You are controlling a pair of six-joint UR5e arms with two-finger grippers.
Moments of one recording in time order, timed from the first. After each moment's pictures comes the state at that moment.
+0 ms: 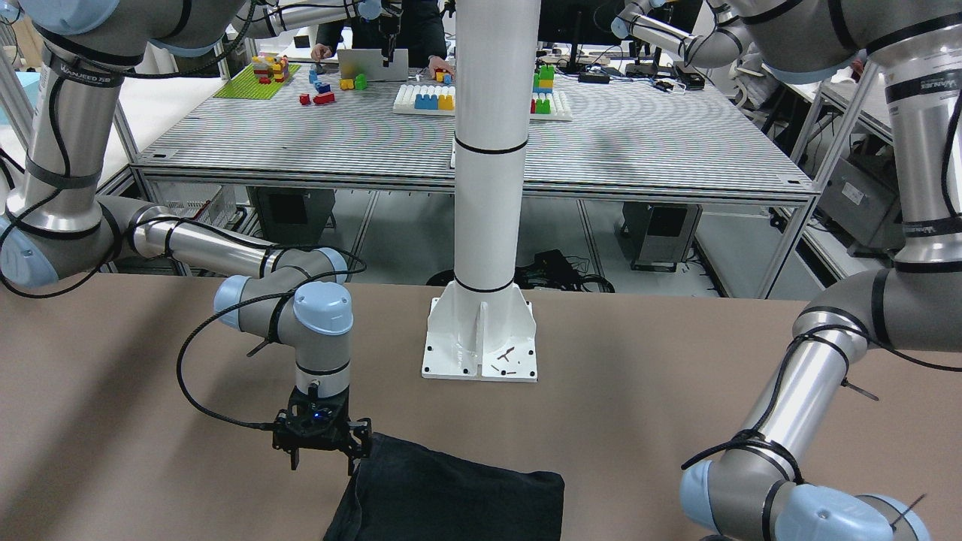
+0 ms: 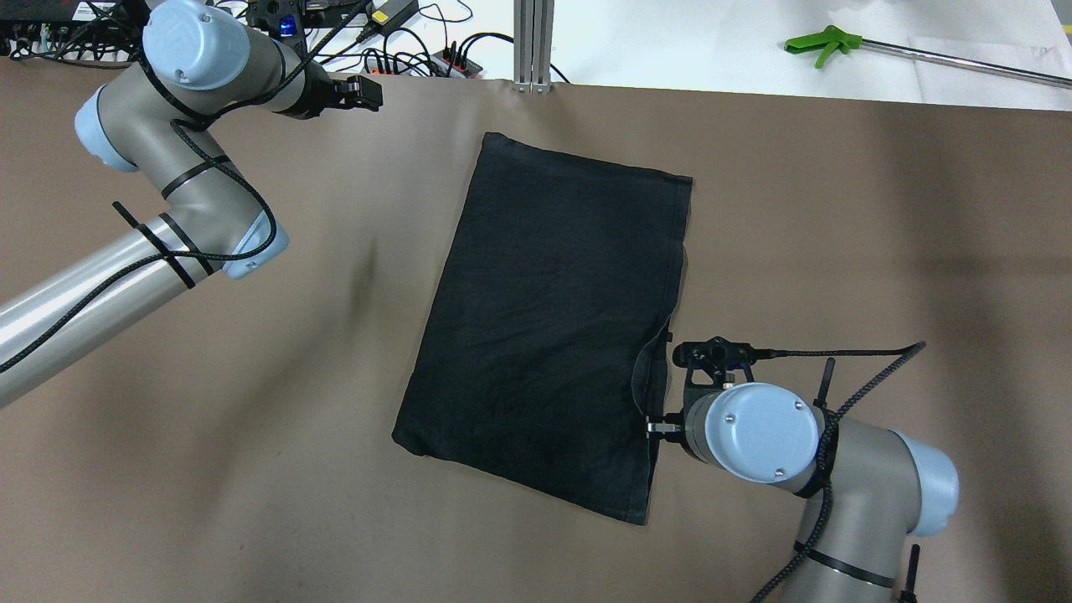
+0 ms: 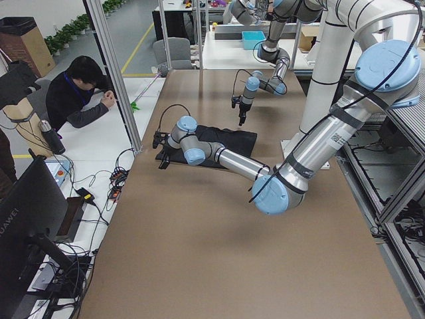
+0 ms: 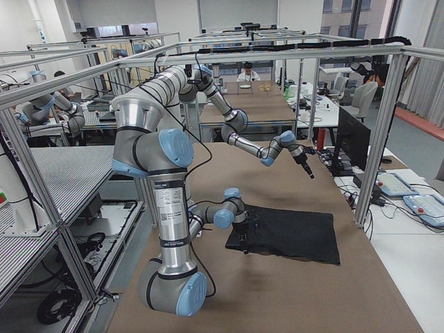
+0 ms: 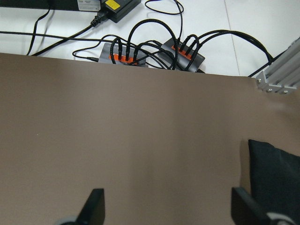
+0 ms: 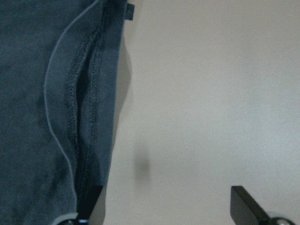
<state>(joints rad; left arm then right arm) -0.98 -2.33 -1.21 -2.23 -1.81 -1.07 0.44 -1.26 1.99 -1.56 1.61 1.27</state>
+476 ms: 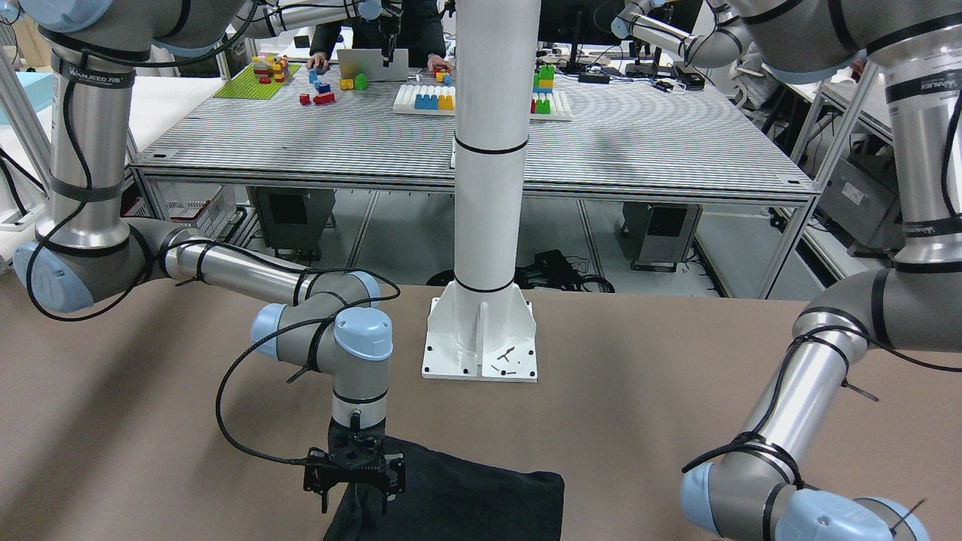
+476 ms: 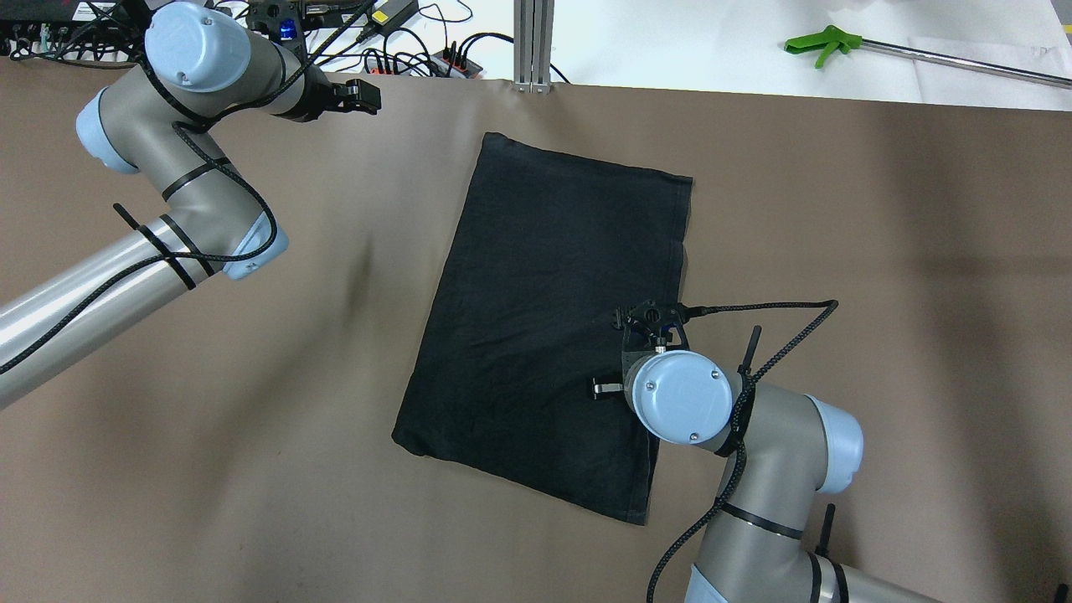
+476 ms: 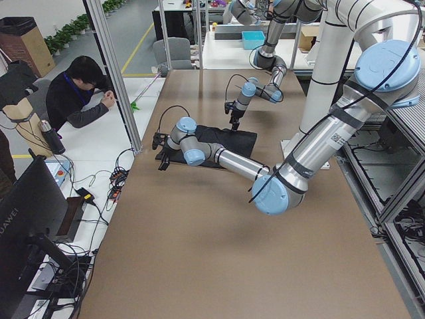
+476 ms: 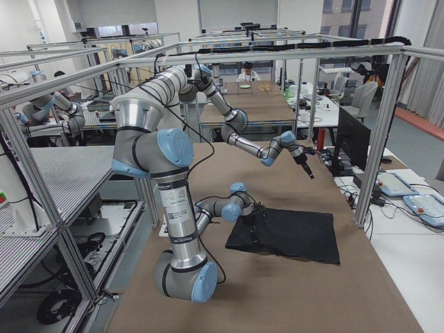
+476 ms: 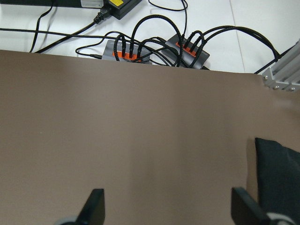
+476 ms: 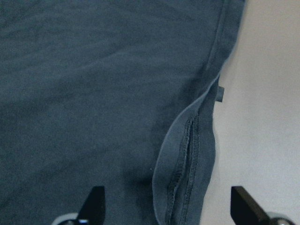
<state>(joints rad) -0.98 -2.33 -1.20 -2.23 -1.81 -1.07 0.46 -1.10 1.81 -1.51 1.52 1.17</state>
